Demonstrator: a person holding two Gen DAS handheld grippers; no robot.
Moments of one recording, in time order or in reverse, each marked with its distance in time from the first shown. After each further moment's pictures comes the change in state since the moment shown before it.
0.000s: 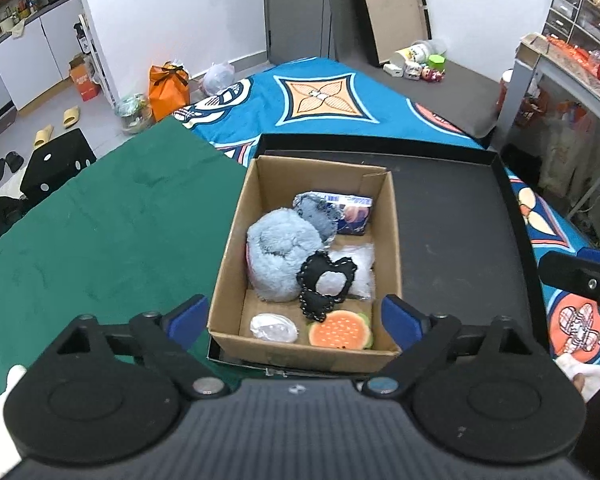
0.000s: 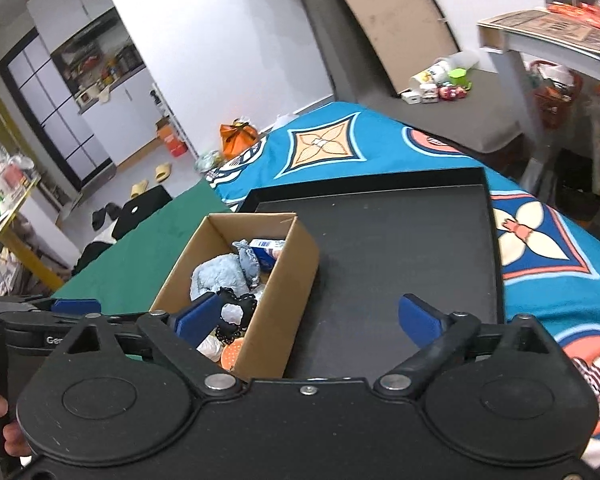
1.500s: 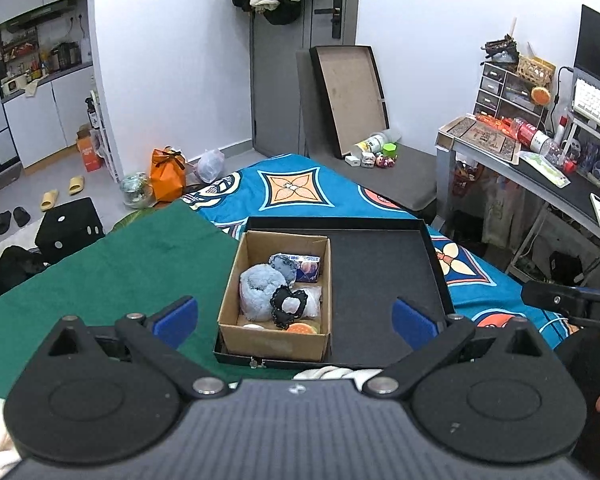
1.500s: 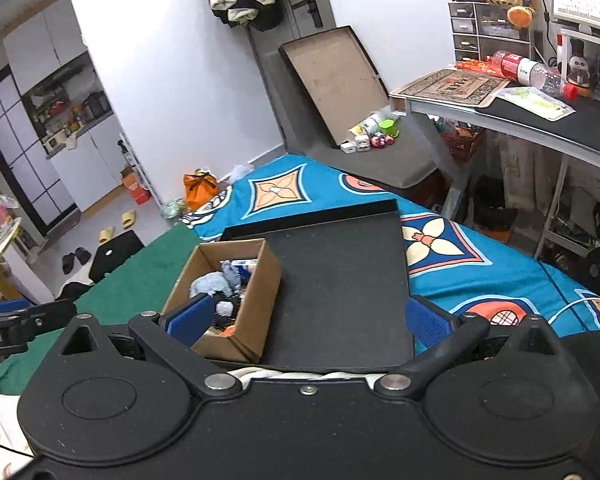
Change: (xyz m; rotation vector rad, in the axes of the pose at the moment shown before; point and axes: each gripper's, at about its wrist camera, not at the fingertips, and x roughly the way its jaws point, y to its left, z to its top) left arm -0.176 -0.015 -0.057 0.005 -0.274 -0.051; right arm -0.140 0.020 -0.037 0.048 -0.150 -0.152
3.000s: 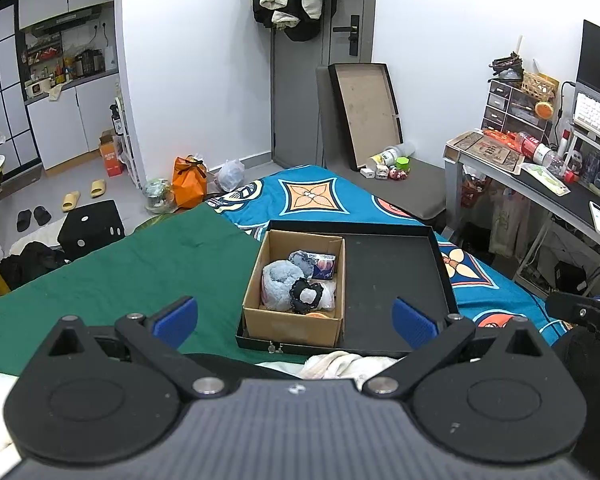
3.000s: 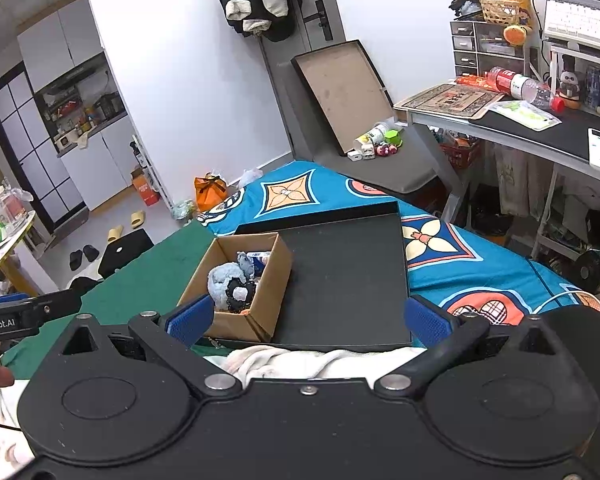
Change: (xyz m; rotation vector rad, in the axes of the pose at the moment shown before) left arm -0.051 0.007 -0.023 -0.024 -0.045 0.049; right arm -0.047 0.011 -0.025 -0.026 -0.032 0.003
